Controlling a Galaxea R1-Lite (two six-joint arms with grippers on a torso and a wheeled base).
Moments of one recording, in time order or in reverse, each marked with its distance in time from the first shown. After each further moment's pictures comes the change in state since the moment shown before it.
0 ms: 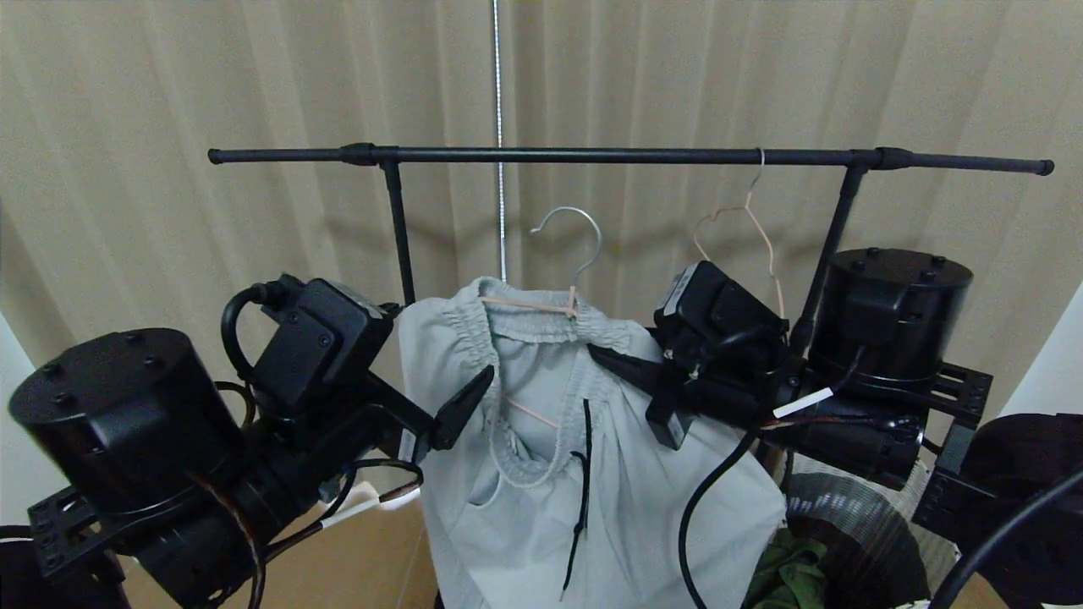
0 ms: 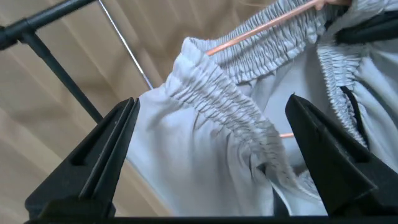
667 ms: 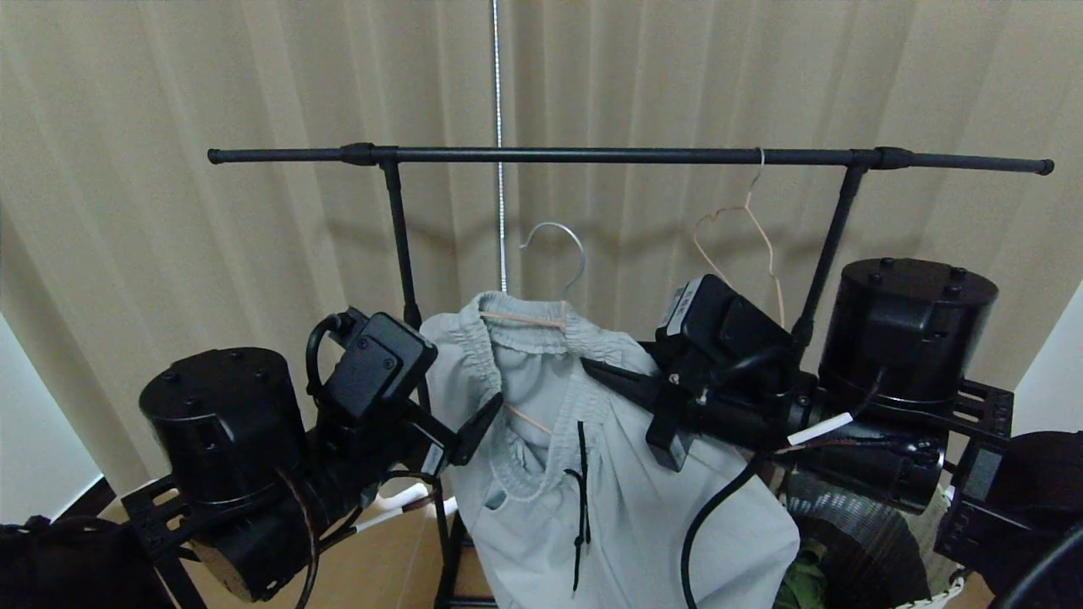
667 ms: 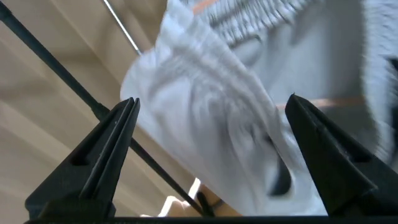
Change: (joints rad) left arm 0.017 0.113 -0.009 -0.003 0.021 0.013; right arm 0.047 -0.031 0.037 -0.005 0.000 0.000
